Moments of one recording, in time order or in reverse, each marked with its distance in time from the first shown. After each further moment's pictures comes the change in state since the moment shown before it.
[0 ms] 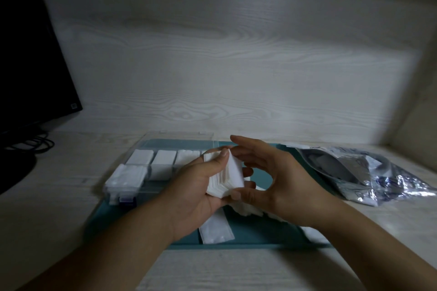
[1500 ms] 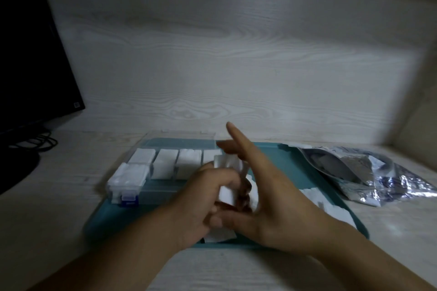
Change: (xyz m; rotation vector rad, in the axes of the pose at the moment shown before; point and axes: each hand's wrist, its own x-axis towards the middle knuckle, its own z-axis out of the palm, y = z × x) left_hand -0.010 -0.006 0.002 0.384 -0.096 0.051; right_hand -0.015 -0.024 0.017 -0.092 -0.049 -0.113
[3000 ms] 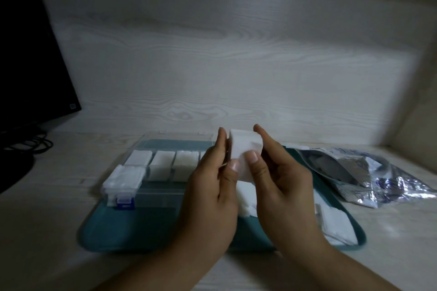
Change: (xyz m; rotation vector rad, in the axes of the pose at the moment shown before) left_hand 0.001 -0.026 0.020 0.538 0.458 0.642; right_hand 0.005 0.001 0.023 0.475 0.624 0.045
